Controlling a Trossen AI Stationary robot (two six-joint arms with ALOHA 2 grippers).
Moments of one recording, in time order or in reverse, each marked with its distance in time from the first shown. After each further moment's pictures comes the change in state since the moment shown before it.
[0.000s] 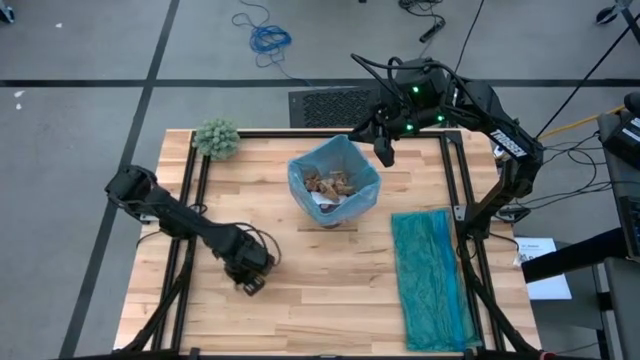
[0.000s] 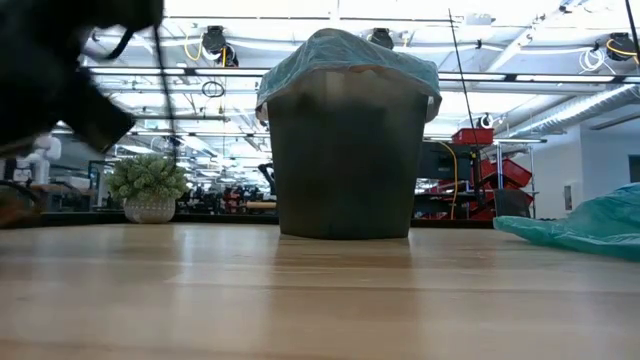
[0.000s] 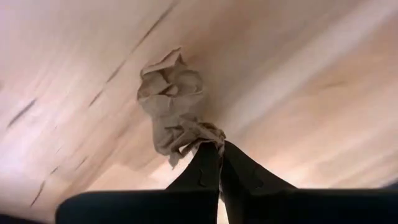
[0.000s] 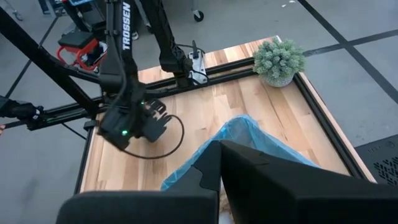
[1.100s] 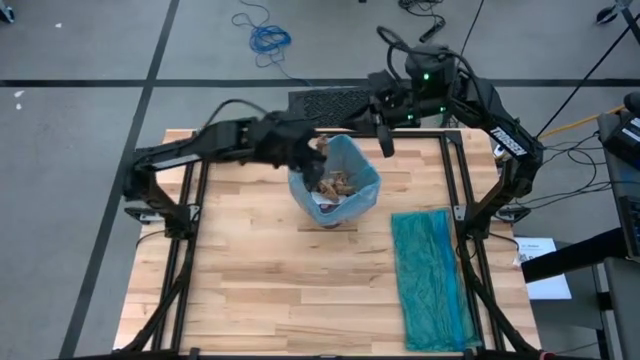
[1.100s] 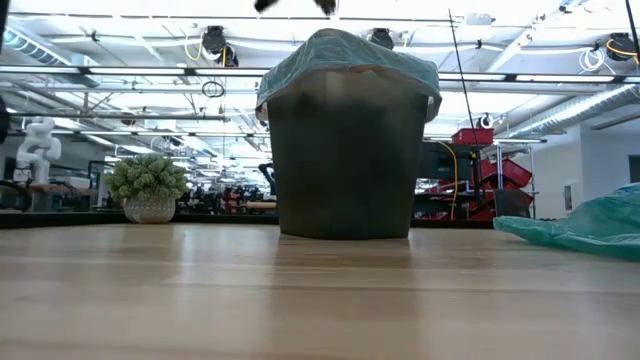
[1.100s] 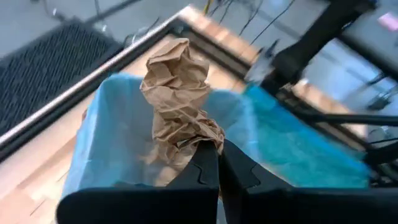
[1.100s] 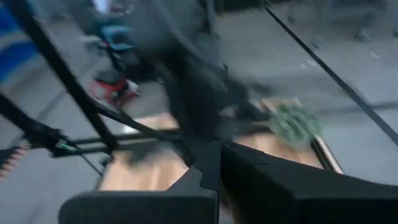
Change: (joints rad) left arm 0.583 0.076 1.030 -0.093 -0.445 0.775; right arm -0.034 0.000 0.000 0.232 -0.138 -0.032
